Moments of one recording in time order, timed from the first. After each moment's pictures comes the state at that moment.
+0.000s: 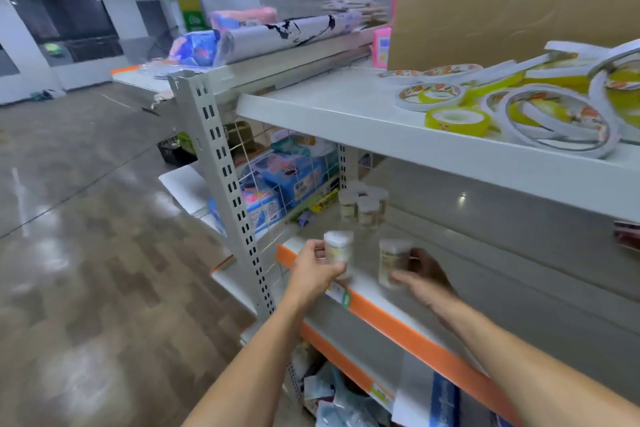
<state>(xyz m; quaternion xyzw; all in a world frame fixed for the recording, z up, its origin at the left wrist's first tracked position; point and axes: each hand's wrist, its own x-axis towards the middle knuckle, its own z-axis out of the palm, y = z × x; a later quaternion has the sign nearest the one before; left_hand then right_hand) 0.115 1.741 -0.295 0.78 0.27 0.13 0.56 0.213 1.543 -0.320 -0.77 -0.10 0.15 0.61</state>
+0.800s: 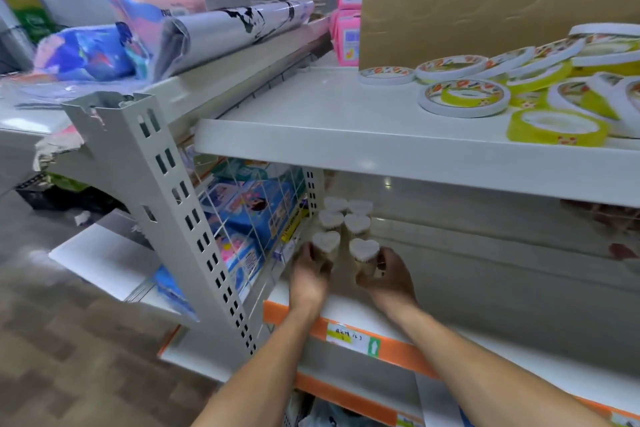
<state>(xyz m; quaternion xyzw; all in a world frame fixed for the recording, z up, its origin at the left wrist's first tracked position) 0.225 1.827 -0.335 0.86 0.13 0.11 0.48 0.237 1.674 -0.337 -0.84 0.03 -0.03 0.55</state>
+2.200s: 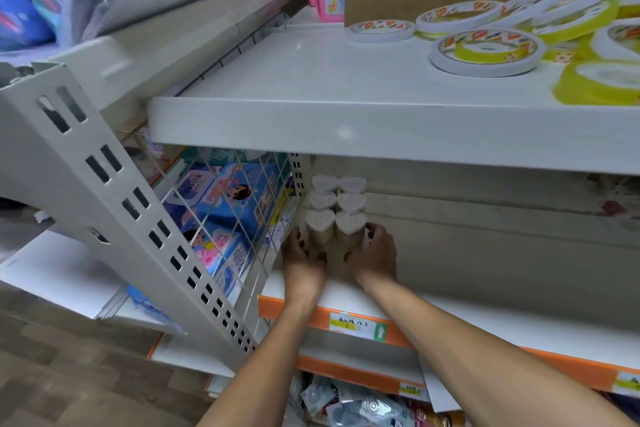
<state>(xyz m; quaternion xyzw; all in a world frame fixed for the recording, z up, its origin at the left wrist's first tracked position) 0.243 1.838 -0.361 0.82 0.14 0.10 0.55 0.258 1.709 -0.349 -0.84 0.14 -0.02 0.52</state>
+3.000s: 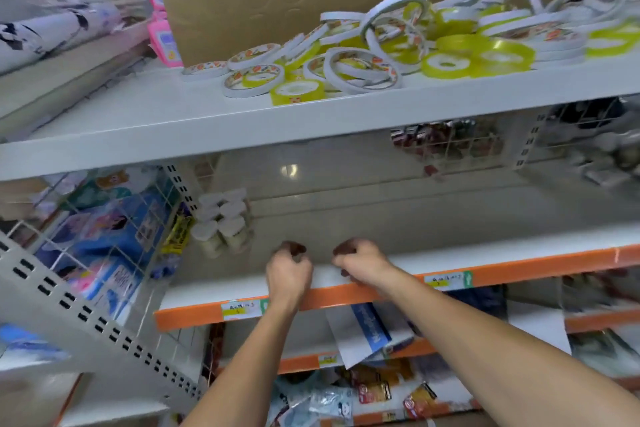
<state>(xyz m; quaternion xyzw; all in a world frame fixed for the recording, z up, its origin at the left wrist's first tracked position) 0.156 1.660 -0.310 0.89 0.06 0.01 0.46 0.139 1.509 -0.312 -0.81 0.17 0.07 0.55</state>
